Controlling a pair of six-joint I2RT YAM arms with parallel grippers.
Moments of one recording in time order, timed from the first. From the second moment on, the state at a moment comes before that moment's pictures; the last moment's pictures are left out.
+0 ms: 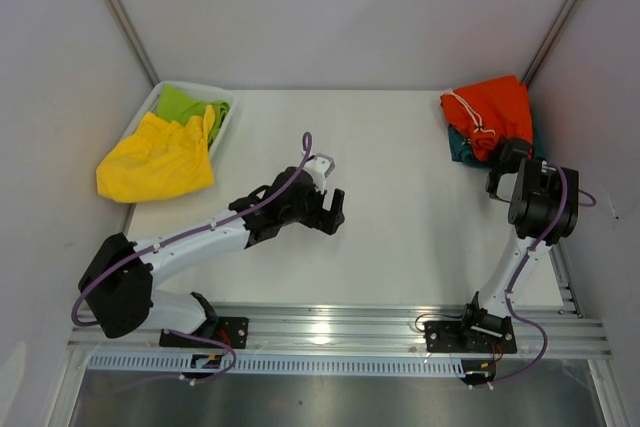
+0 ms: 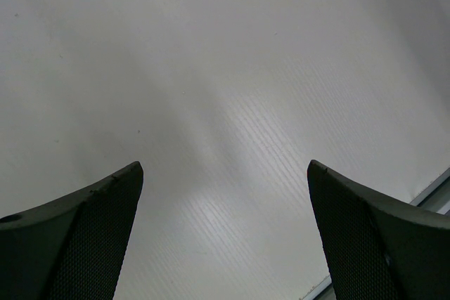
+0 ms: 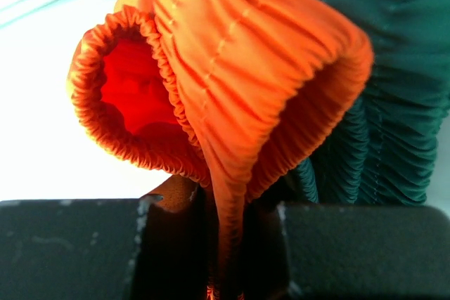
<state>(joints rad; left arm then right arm) -0.82 1.34 0.86 -0.16 -0.05 -0.31 -0.30 2.06 1.01 0.65 0.20 1.90</state>
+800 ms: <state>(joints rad) -0.82 1.29 0.85 -0.17 -0.05 -0.31 -0.26 2.05 1.06 0.52 0.28 1.75</state>
